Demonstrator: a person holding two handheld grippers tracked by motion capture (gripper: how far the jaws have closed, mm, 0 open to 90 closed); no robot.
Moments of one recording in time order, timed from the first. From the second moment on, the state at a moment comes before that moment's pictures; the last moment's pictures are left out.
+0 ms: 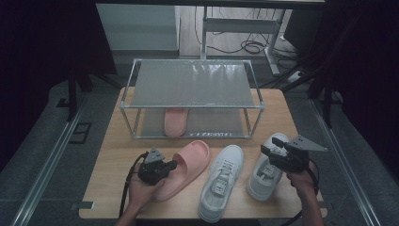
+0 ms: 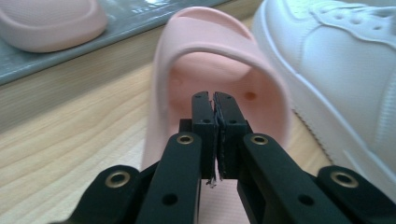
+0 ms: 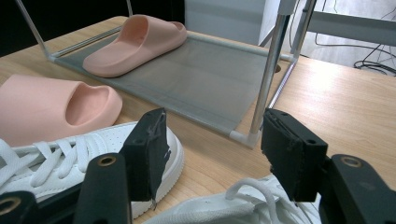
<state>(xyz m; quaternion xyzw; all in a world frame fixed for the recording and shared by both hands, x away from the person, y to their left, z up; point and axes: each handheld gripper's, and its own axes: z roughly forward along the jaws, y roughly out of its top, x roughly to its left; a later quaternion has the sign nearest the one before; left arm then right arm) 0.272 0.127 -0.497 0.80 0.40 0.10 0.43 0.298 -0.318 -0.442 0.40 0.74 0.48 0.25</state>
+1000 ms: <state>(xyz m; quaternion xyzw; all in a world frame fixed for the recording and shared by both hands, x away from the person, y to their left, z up) 0.257 0.111 -0.499 0.81 0.39 0.07 0.43 0.298 -0.318 -0.442 0.40 0.74 0.48 0.25</state>
